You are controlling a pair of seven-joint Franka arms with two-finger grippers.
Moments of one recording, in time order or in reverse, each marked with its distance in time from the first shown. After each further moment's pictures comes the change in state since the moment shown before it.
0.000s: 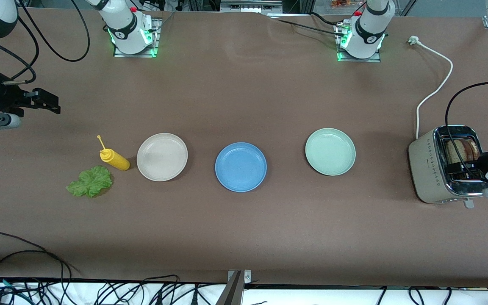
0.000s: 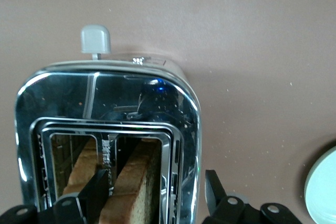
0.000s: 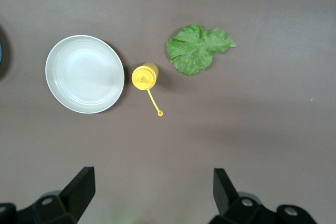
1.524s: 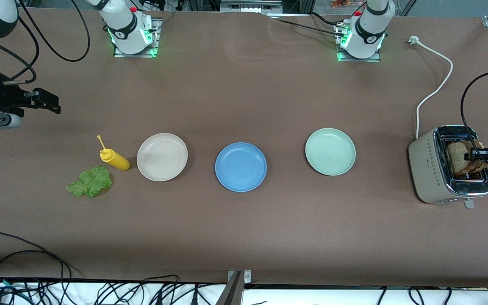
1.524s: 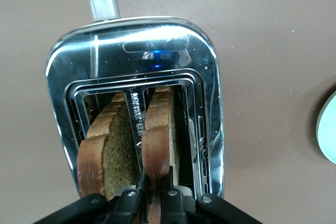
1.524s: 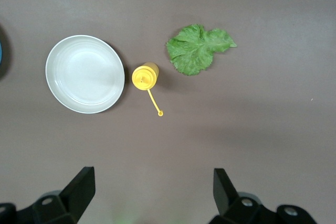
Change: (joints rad) left arm -0.001 -0.016 0.069 0.041 0.001 -0.143 0.218; right arm 0.001 0.000 0.000 0.000 0.000 0.000 0.000
